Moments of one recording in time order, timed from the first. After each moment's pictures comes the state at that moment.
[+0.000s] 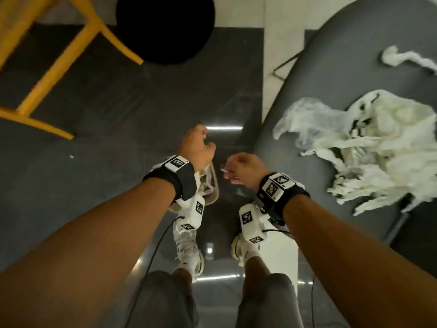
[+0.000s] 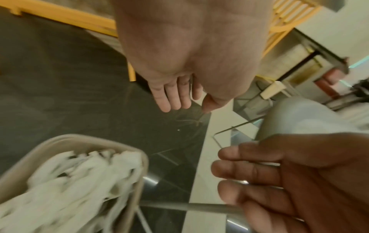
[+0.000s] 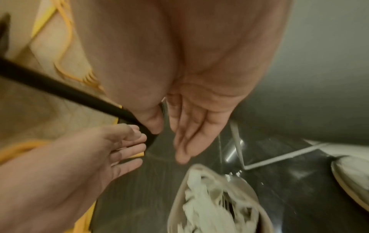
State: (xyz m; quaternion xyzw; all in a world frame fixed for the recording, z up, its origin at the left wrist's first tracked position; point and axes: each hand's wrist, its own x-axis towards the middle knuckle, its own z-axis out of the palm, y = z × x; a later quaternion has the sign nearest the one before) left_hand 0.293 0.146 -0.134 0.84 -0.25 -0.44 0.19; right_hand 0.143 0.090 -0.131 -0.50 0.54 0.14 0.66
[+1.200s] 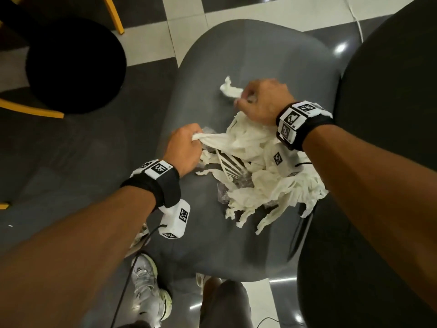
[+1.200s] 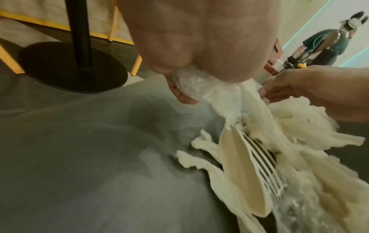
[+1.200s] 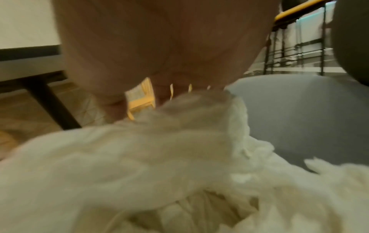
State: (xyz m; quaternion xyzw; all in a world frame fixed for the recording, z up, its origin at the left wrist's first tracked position) left_hand 0.117 -0.070 -0.095 0.79 -0.45 -0.36 0.22; right_hand -0.046 -0.233 -0.060 -0.82 0.50 0.09 0.26
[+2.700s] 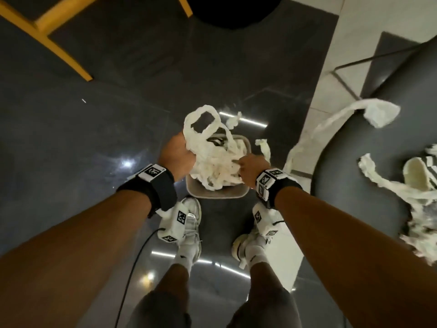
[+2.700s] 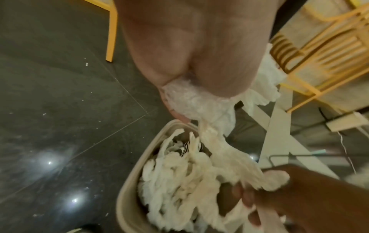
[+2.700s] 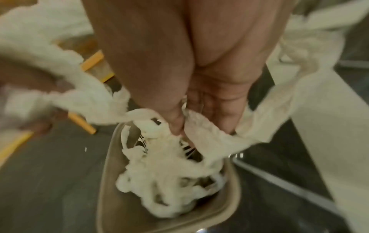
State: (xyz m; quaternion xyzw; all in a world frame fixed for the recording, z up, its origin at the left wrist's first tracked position) left_hand 0.362 0.298 -0.207 0.84 -0.15 -0.43 0.29; right_hand 0.218 0.153 -0.244 -0.78 0.33 0.43 0.31
